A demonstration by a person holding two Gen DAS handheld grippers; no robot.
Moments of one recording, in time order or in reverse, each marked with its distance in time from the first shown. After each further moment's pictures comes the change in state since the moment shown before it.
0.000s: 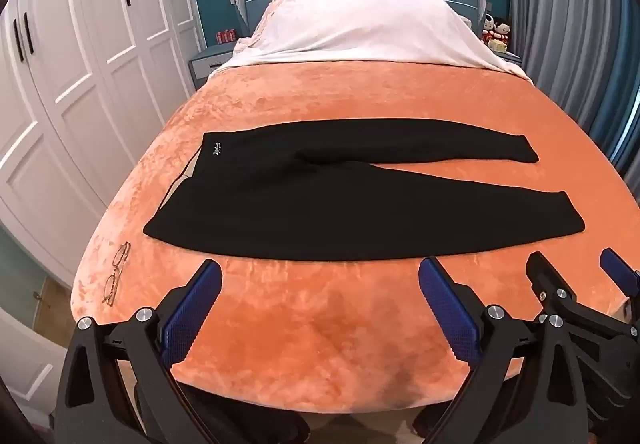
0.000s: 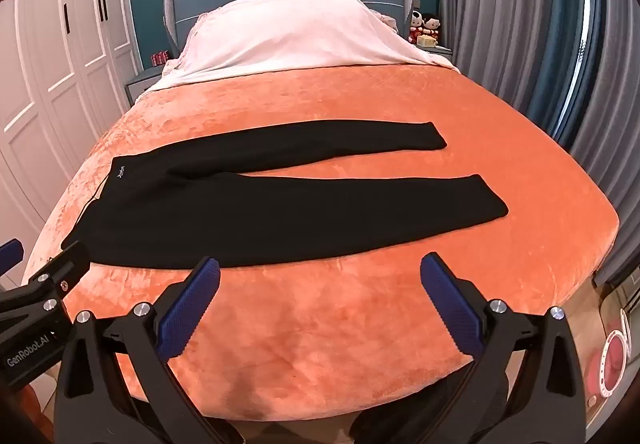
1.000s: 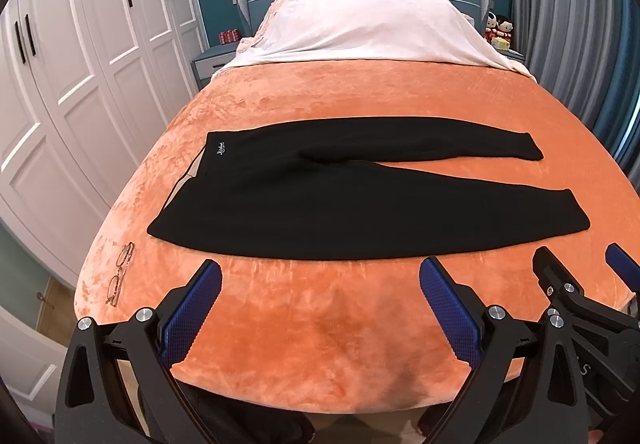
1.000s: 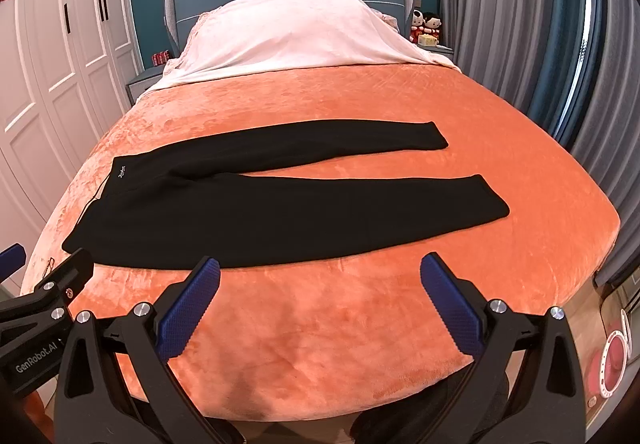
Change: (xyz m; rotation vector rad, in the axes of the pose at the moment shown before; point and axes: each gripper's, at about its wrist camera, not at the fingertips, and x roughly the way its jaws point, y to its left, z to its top) left arm 0.006 -0.004 -0.004 -0.004 0.017 0.012; right arm 0.000 0.002 0.000 0.011 0.004 0.008
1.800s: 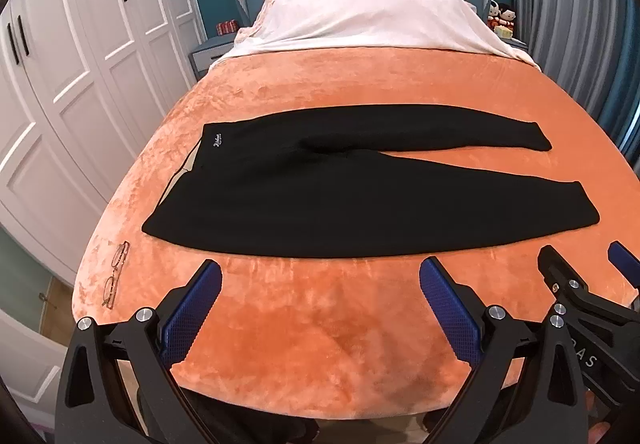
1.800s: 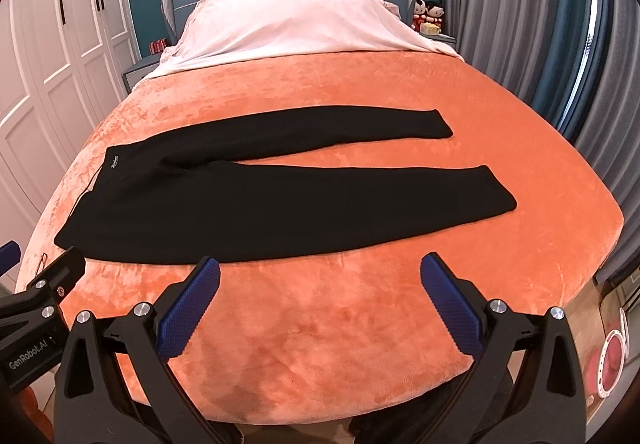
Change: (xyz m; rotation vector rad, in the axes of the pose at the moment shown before) left arm 0.028 0.003 0.001 0.008 0.044 0.005; right arm 0.028 -0.003 0.001 -0.006 0.055 -0.005
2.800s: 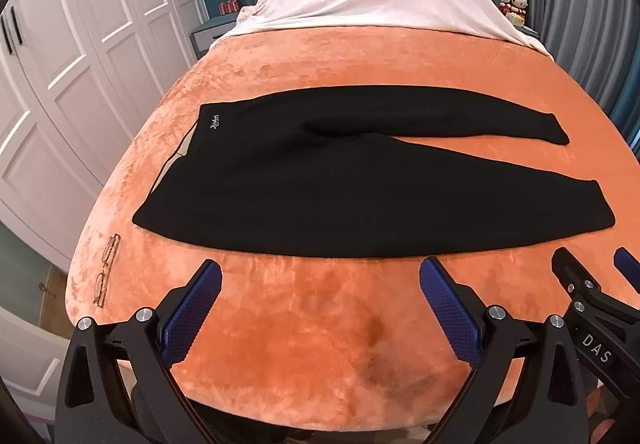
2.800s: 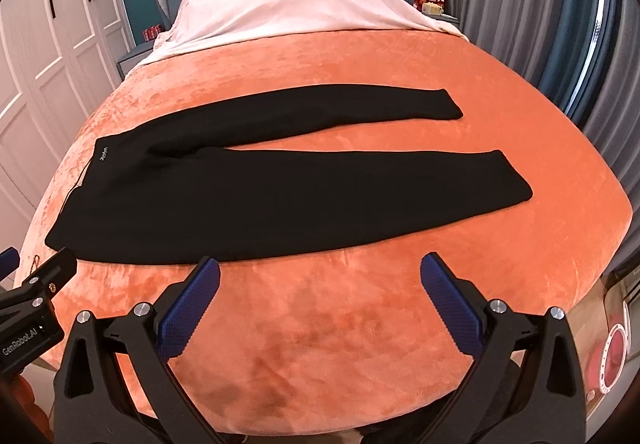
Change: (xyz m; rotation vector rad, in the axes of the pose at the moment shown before) left arm 0.047 0.006 0.014 -0.012 0.080 0.012; right arm 0.044 -0.002 0.008 0.013 0.069 0.005
